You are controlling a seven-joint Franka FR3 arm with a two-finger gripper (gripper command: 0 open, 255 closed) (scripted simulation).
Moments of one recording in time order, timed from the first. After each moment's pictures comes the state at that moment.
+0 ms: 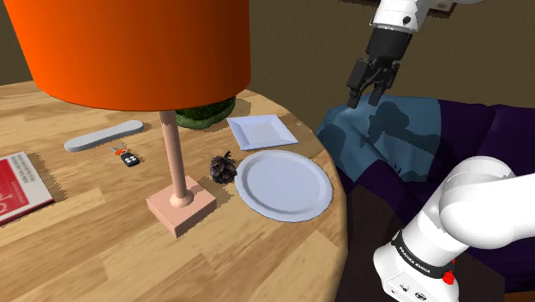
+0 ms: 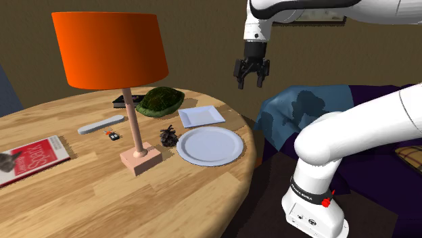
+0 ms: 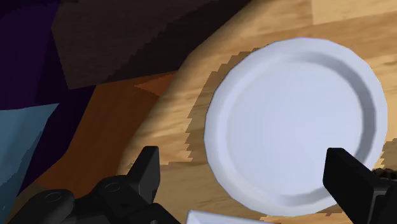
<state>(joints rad) 0.01 -0.82 -0.01 -2.41 0.09 1.54 0.17</state>
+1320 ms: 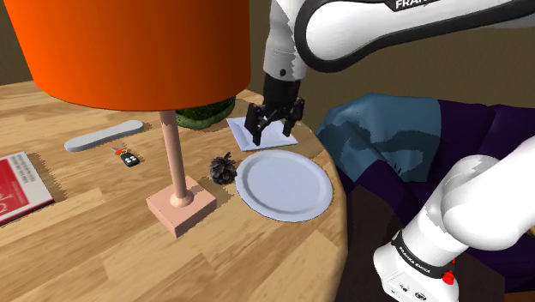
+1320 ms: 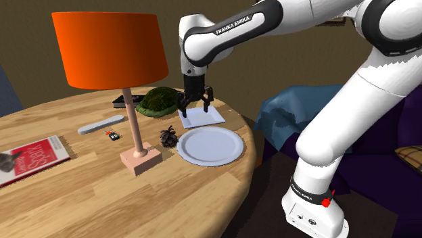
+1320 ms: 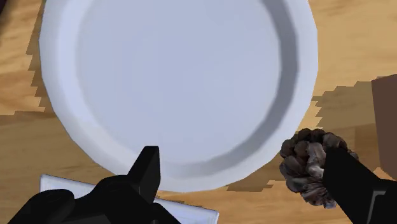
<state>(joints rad) 0.07 -0.35 0.36 -2.31 0.12 1.99 0.52</state>
